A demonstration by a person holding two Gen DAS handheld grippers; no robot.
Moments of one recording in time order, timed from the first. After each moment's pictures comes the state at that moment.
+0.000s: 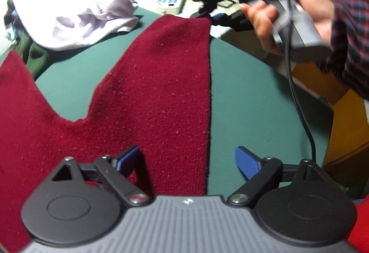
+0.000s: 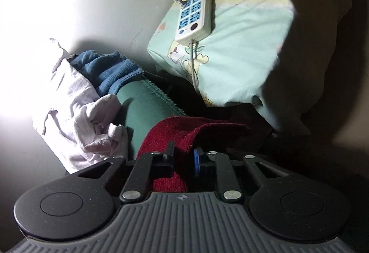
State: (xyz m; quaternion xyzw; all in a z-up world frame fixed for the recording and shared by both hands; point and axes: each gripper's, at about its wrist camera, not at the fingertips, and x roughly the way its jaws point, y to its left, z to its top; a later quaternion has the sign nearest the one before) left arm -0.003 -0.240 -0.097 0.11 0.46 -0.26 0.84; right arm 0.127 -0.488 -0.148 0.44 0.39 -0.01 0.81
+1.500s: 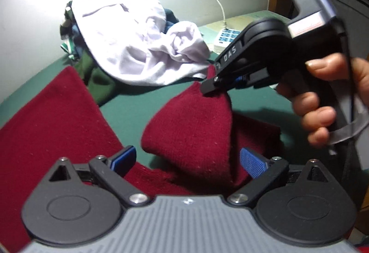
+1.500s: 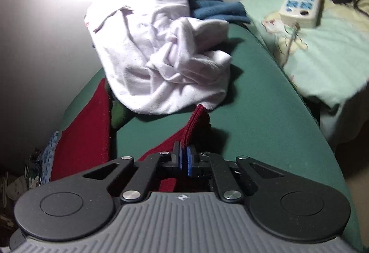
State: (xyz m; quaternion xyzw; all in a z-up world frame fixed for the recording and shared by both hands) left arm 0.038 -0.209 -0.067 0.11 0.39 -0.14 0.90; right arm 0.142 -0.366 -0.102 0.24 0.43 0.18 0.85
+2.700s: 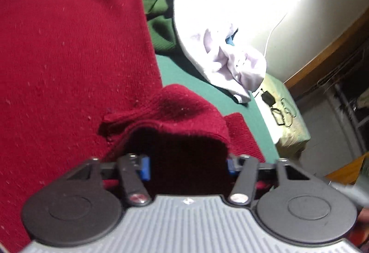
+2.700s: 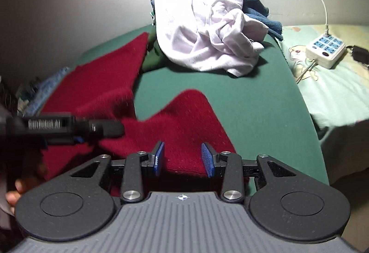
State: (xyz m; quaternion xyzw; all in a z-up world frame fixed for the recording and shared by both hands) left arm 0.054 -0.097 -0.113 -0.28 0.41 -0.11 0.86; right arm 0.046 -0.344 -0.096 0.07 0.40 0.24 0.88
